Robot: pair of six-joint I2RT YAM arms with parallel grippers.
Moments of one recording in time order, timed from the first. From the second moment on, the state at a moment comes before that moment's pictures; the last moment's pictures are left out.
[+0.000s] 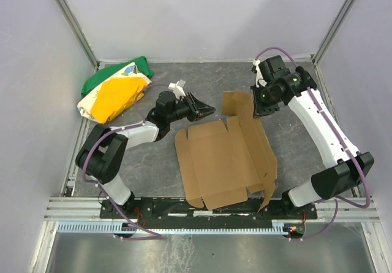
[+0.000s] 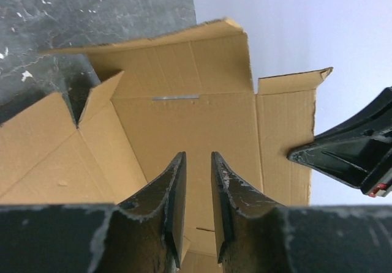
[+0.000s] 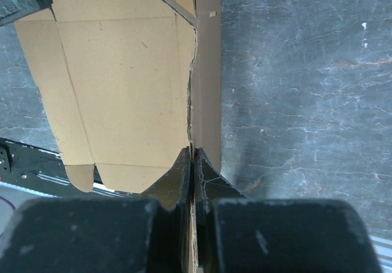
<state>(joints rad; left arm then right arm) -0.52 1.67 0.87 0.59 0.49 -1.16 0.38 1.49 1.65 -1.26 -0.06 0.24</state>
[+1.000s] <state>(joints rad) -0.60 2.06 1.06 0.67 0.52 -1.30 0.39 1.51 1.62 -1.22 -0.09 0.32</state>
